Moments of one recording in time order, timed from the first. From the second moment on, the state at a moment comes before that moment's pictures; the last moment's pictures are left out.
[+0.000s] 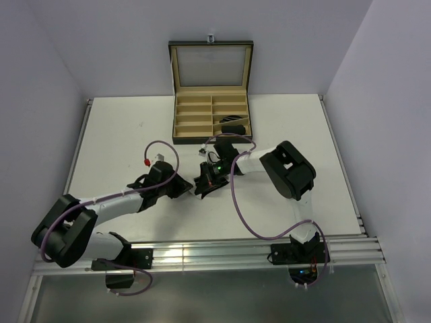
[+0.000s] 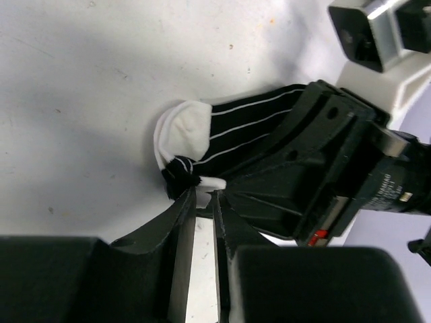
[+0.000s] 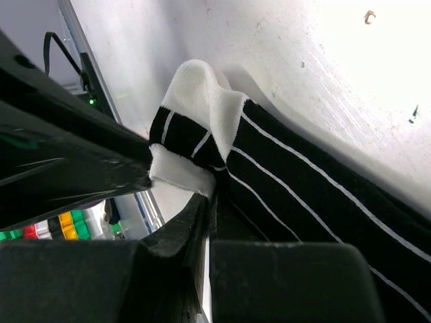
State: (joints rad) left arm -0.62 1.32 0.49 0.10 -0.01 -1.23; right arm 0.63 2.06 1.09 0.03 -0.88 0.52
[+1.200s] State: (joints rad) left arm -0.62 1.28 0.54 -0.10 -0.04 -1.15; right arm 0.63 2.06 1.09 0.02 -0.87 0.51
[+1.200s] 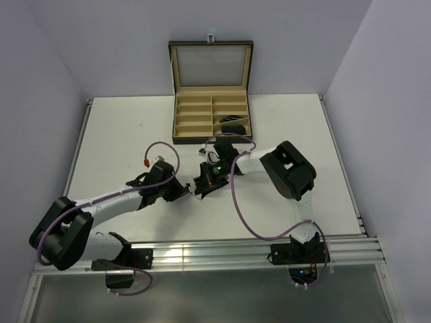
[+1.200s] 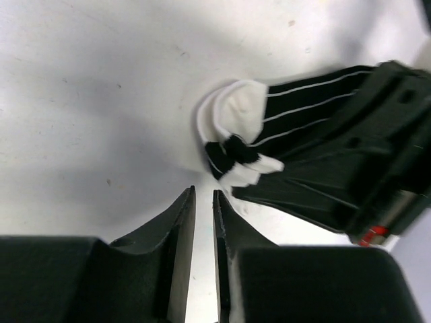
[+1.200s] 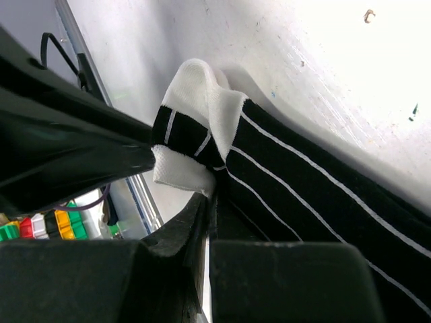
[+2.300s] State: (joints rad) left arm -0.60 1.49 0.64 -0.05 0.02 -1.09; right arm 0.63 2.06 1.09 0.02 -0.86 0.51
